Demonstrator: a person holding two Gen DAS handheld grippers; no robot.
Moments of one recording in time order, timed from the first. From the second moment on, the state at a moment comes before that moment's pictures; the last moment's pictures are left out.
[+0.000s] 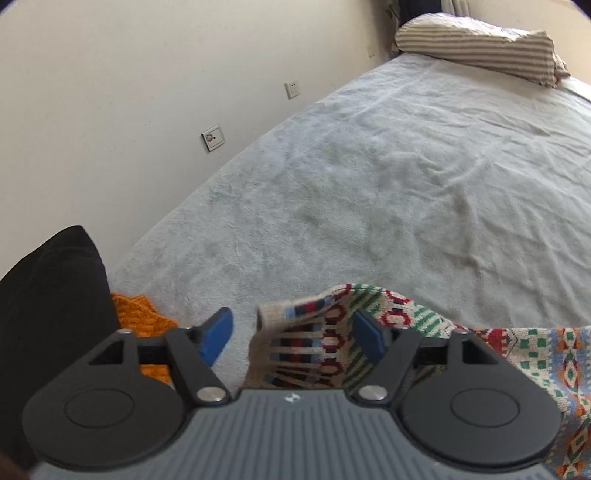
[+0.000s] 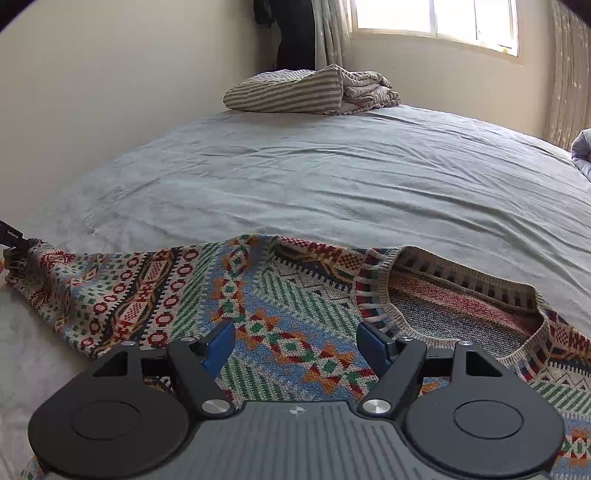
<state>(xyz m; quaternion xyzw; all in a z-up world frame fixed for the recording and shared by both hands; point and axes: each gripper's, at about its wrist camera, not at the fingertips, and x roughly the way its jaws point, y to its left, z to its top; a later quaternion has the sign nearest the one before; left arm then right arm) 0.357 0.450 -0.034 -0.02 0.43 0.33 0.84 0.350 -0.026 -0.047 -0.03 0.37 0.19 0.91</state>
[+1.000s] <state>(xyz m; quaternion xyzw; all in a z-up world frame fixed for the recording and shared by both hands) 0.264 0.443 -0.062 -0.34 0.25 0.44 0.79 0.266 -0.146 -0.040 0.07 0.36 0.12 0.92</state>
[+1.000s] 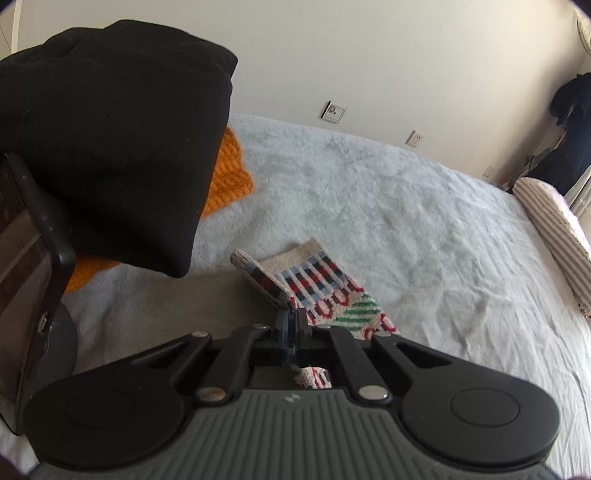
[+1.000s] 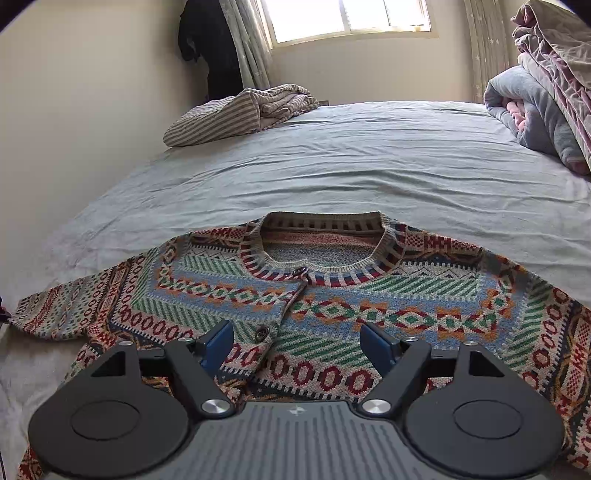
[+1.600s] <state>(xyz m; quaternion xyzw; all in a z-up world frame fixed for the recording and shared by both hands) 0.307 0.119 0.080 -0.23 0.15 -0.07 0.96 0.262 -0.177 -0.044 0.12 0.36 0.11 0.92</state>
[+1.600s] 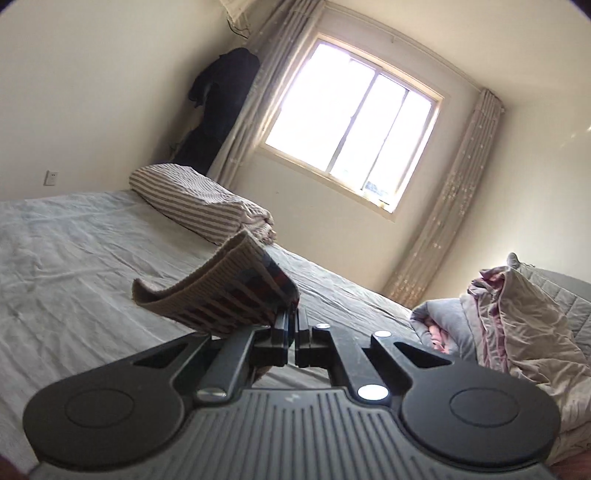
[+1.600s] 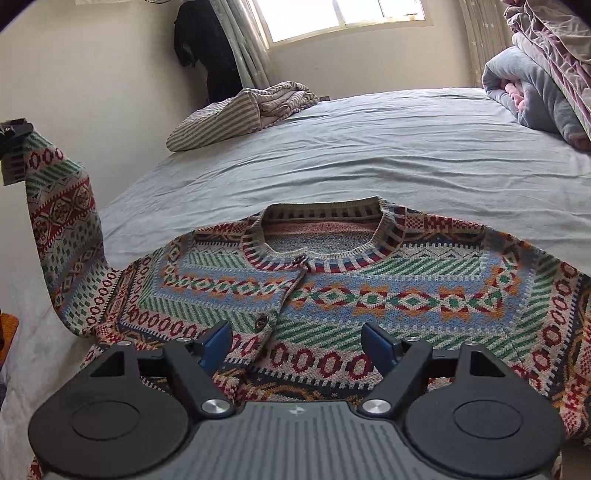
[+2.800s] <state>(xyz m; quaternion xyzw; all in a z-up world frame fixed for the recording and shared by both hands) 0.323 0.150 -0.072 -0.04 0.34 -0.03 0.94 0.277 -0.234 -0.054 0.16 0.34 0.05 0.93</state>
